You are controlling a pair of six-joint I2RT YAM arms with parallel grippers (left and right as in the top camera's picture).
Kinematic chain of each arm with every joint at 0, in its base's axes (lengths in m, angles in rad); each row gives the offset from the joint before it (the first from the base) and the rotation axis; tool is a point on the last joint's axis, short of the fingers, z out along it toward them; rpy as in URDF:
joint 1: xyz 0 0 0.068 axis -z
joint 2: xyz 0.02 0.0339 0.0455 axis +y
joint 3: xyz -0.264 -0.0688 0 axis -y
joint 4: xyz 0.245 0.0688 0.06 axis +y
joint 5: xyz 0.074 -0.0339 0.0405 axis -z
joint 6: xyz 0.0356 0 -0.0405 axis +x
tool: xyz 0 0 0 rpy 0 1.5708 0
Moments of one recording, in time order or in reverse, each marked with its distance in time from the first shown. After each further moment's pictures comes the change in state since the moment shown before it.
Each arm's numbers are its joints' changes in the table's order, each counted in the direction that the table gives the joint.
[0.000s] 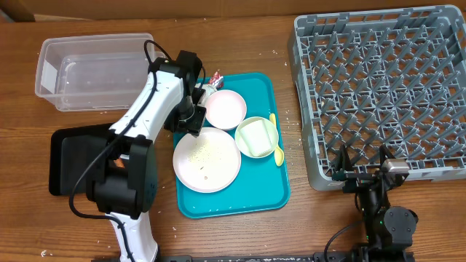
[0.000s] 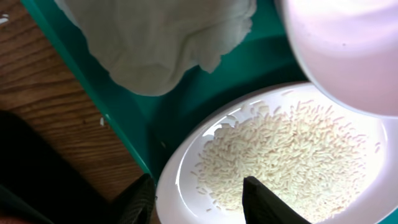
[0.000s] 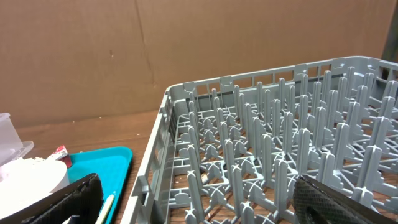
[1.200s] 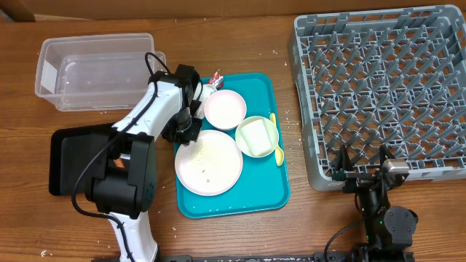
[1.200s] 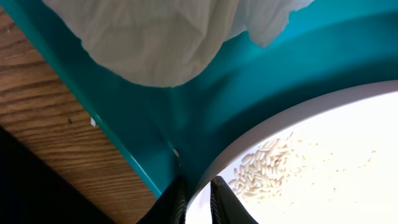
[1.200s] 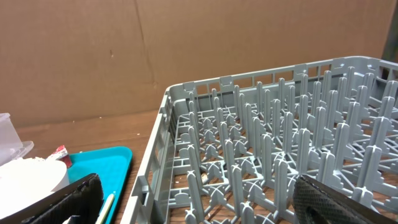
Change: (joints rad) left arm -0.005 0.000 -0.142 -0.098 -0.043 0.013; right arm 0.000 0.000 0.000 0.000 0.000 0.000
